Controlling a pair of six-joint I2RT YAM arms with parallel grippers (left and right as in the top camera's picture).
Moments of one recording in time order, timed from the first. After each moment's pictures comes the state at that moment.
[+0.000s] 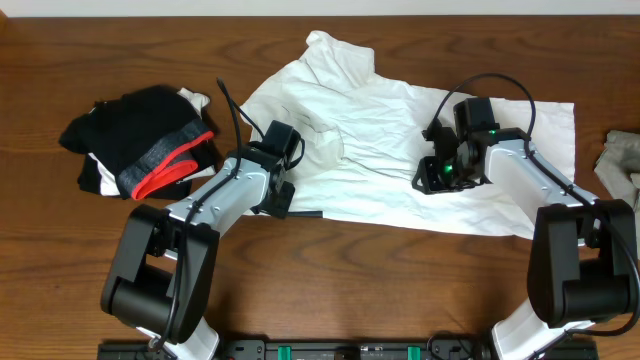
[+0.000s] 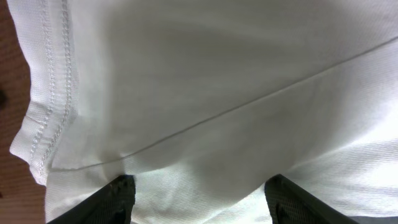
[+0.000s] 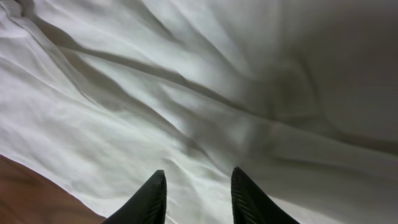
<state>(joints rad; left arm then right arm) -0.39 1.79 1.02 -0.71 -0.19 -0.07 0.12 1.81 1.08 -0.67 -0.35 0.00</state>
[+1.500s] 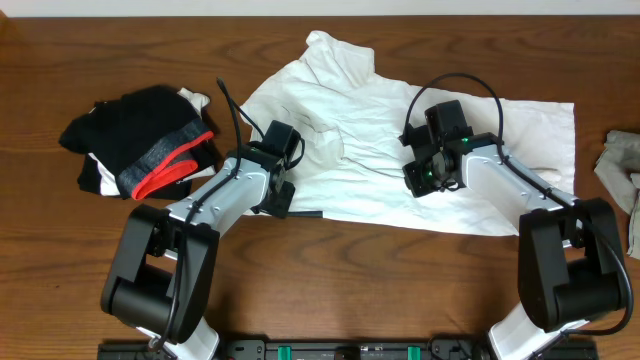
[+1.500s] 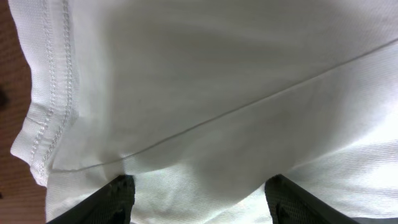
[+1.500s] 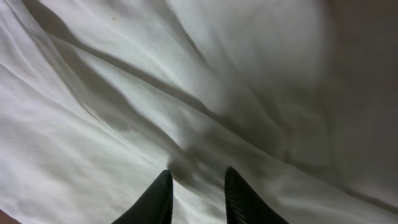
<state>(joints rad) -0.39 1.79 1.02 -0.71 -0.19 -0.07 0.24 1.81 1.06 -0.57 -0.17 -0.12</state>
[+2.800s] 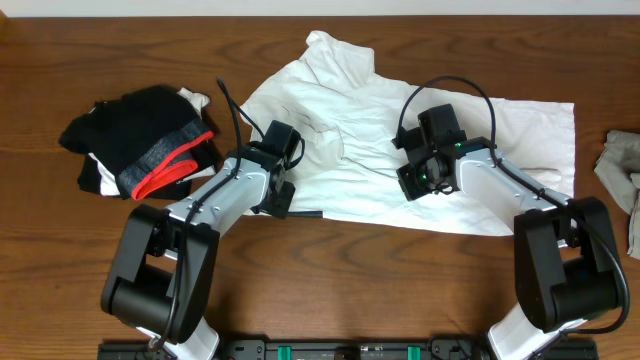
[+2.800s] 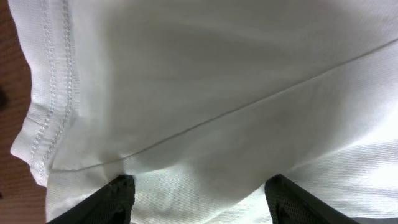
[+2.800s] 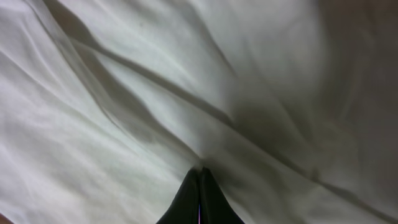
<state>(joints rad) -0.39 1.79 1.02 -0.71 -0.19 -0.07 0.27 1.81 1.03 -0.52 -0.18 -0.11</state>
